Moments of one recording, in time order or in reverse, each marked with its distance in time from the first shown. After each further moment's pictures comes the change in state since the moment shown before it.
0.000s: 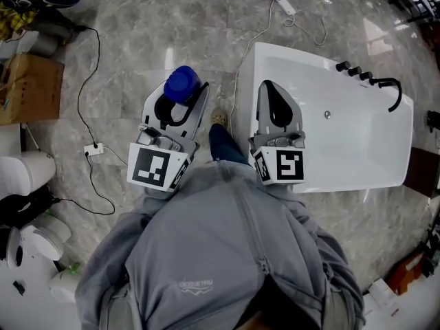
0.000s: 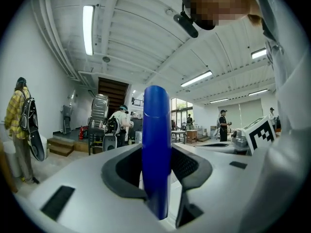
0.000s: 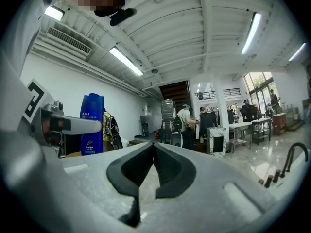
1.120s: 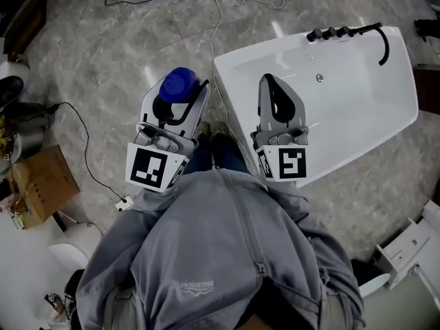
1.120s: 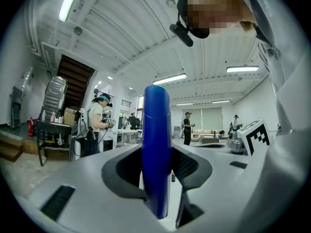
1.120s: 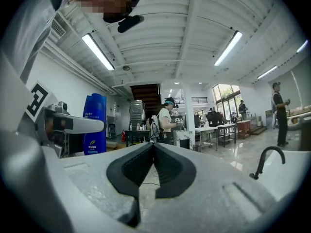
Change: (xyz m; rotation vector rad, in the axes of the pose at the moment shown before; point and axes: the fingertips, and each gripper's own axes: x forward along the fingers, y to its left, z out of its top) left arm 0.256 -0.031 0.000 0.023 0.039 -0.467; right arm 0.077 -0.196 -0.006 0.023 -0.016 -0.378
